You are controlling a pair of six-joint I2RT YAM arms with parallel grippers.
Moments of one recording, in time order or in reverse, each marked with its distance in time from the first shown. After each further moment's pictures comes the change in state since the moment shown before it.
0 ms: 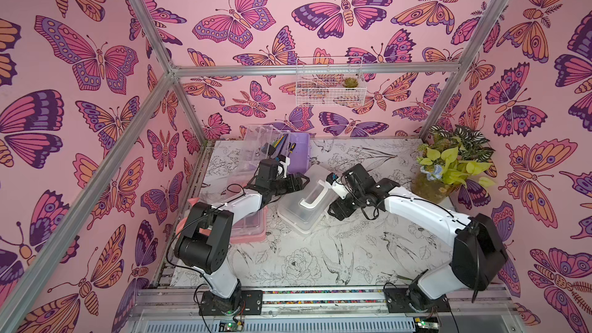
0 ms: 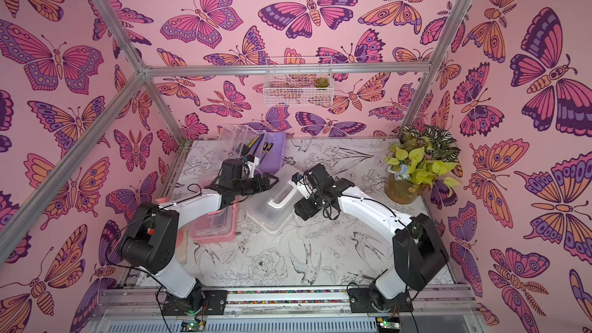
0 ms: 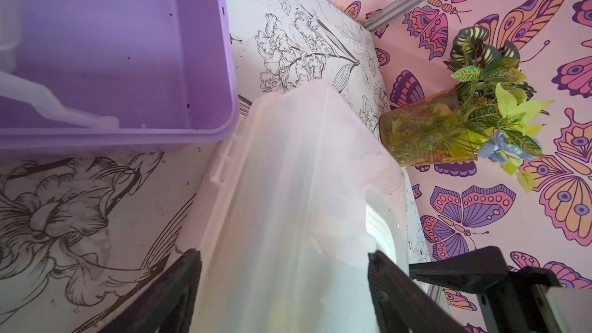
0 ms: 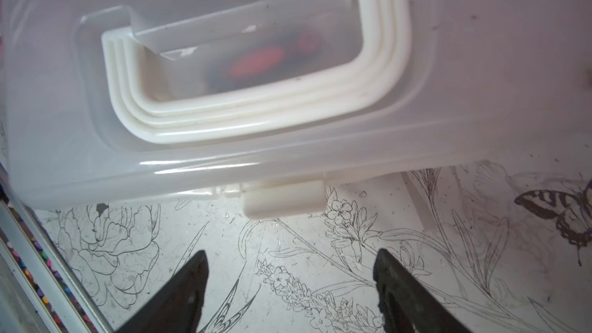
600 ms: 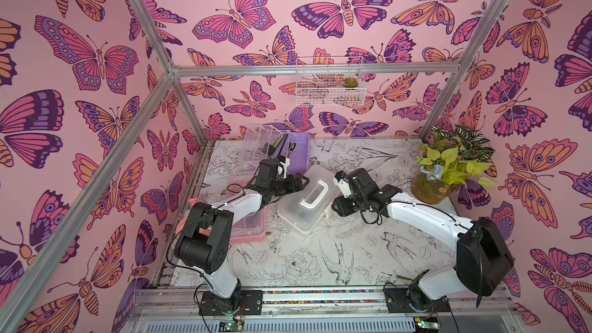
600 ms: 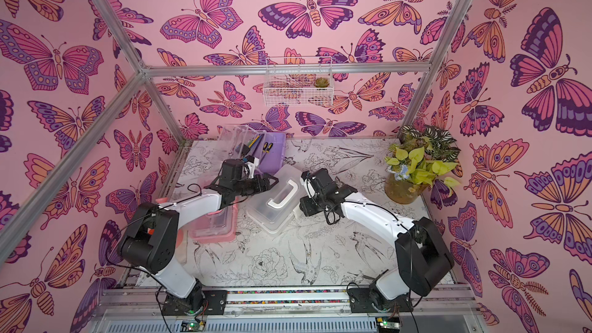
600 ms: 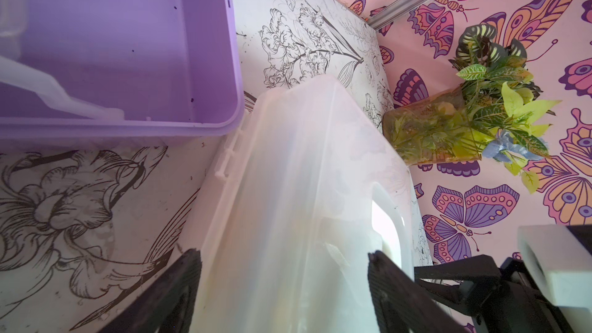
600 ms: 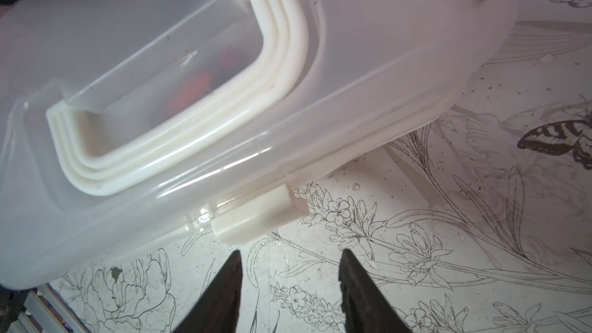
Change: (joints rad) left arm 0.002 0.000 -0.002 -0.014 -0.002 0.000; right arm 0.000 -0.008 -0.089 0.153 0.040 0.269
